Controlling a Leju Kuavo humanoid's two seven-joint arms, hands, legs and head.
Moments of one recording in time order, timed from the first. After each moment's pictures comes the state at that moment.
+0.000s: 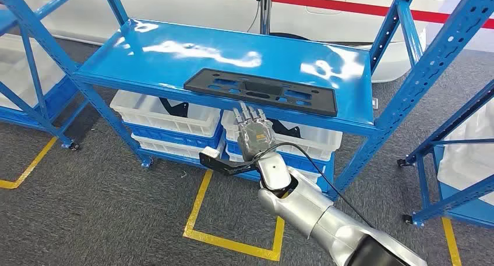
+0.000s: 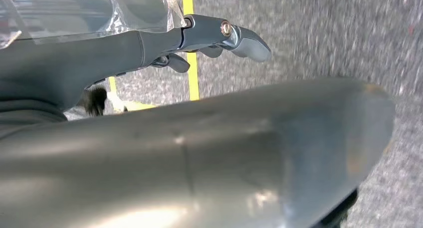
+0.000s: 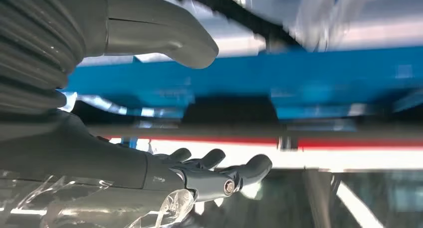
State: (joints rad) left arm -0.17 -0.01 -1.15 -0.24 0.88 0.32 0.11; right arm -1.07 0.29 1.21 -0.90 1.04 -0.27 0.47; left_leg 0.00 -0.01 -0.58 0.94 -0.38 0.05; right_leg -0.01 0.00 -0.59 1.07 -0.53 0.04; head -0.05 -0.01
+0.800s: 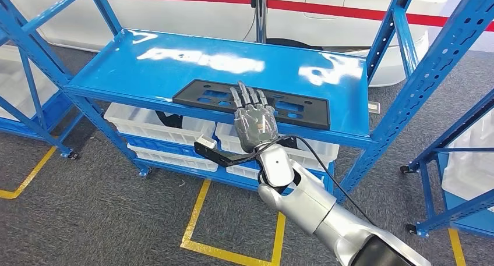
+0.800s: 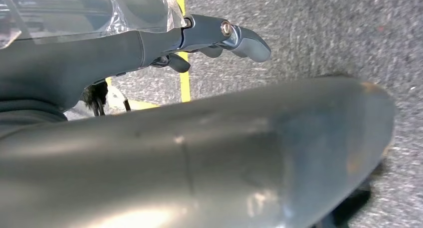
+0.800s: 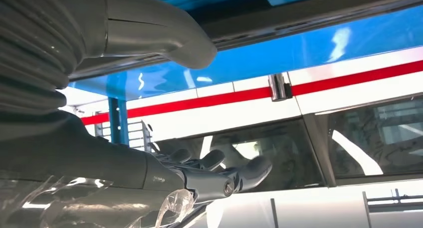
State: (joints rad) left arm -0.16 -0.01 -1.15 -0.24 0.88 0.33 0.11; right arm -1.08 0.28 1.17 -1.04 1.07 -0.26 0.46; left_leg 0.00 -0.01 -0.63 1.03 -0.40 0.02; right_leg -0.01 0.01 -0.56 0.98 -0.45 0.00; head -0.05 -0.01
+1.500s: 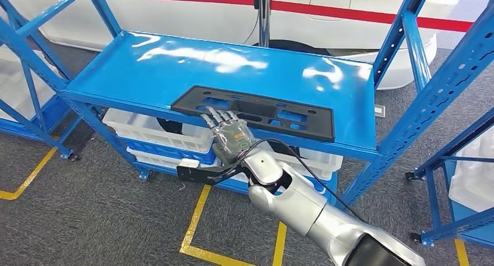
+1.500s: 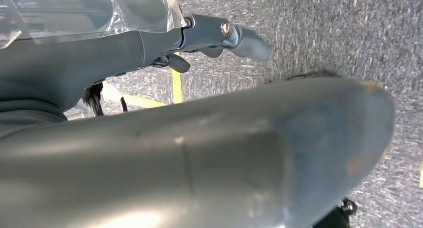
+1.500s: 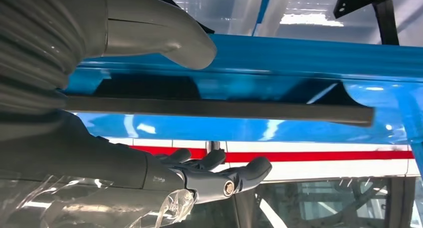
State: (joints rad) left arm -0.17 -0.01 -1.15 -0.24 0.90 0.32 0.10; right arm -1.09 0.33 1.23 -1.03 0.87 -0.03 0.27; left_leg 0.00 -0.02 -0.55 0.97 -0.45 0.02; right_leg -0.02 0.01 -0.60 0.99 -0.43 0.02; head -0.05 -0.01
